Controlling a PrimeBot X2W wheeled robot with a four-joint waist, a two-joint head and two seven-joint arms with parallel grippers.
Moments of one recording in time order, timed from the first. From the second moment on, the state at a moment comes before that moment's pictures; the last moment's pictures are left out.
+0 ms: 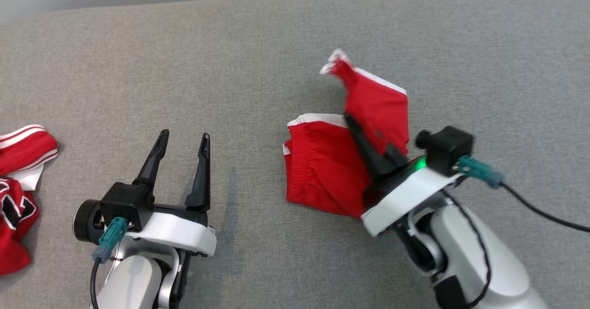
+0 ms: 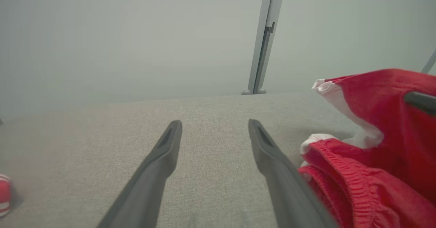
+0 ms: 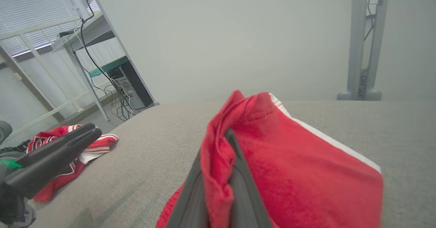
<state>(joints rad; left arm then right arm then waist) -0.24 0.23 -0.36 0.09 -0.39 0.19 -0.19 -0.51 -0.07 0.49 0.31 0.49 0.13 -0.15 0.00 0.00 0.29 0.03</state>
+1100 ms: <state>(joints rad) -0.23 0.23 -0.34 0.13 -0.41 0.22 -0.23 -0.37 -0.12 0.45 0.19 0.46 0.13 -0.24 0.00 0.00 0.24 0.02</state>
